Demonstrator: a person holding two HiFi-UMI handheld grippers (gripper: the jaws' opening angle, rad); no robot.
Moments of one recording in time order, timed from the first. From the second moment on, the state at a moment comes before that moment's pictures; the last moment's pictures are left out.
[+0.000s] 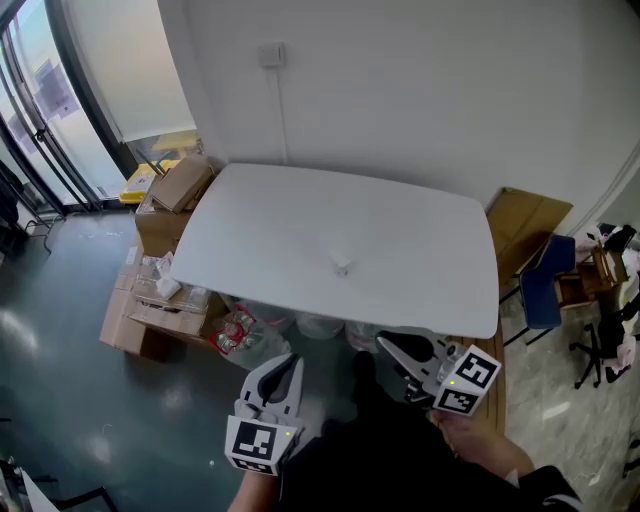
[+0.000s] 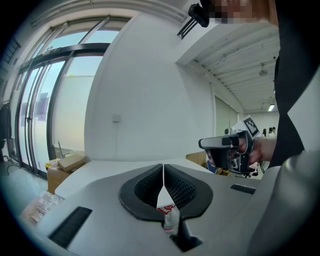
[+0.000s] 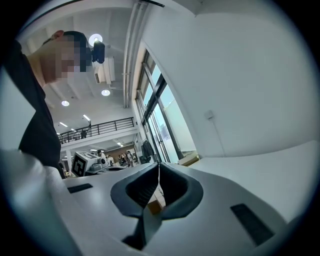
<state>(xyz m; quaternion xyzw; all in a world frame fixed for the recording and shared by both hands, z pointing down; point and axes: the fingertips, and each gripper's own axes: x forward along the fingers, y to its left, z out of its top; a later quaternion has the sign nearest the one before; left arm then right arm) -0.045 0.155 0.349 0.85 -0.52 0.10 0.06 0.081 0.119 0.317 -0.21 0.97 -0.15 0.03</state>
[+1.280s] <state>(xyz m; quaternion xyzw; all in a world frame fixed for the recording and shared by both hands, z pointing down) -0.025 -0.136 0.383 0.80 -0.58 0.09 0.12 0.067 -0.174 0.361 -0.09 0.98 -0.19 -0.02</state>
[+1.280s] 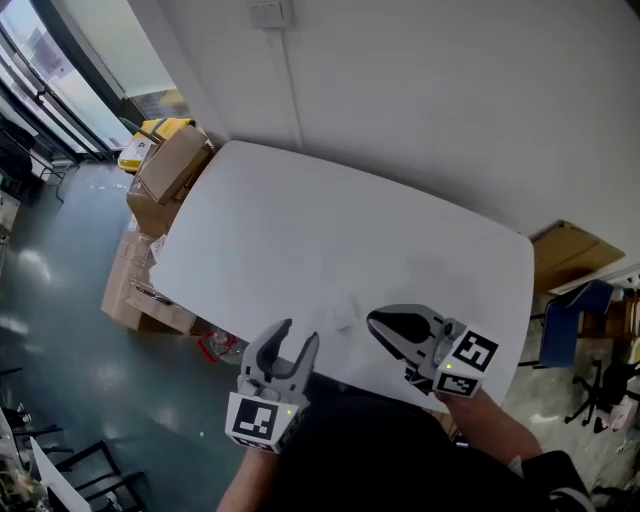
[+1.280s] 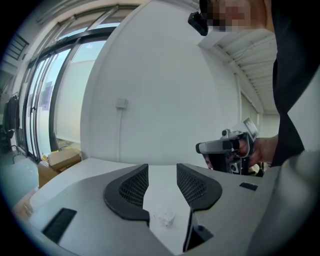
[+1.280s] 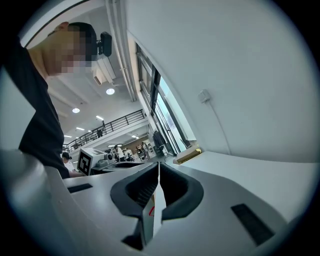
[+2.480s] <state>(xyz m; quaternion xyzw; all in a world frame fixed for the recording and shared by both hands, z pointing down) -0.004 -0.169 0.584 0.86 -0.43 0.19 0.20 0.019 -0.204 0.493 -0.12 0.94 -0.26 -0.20</state>
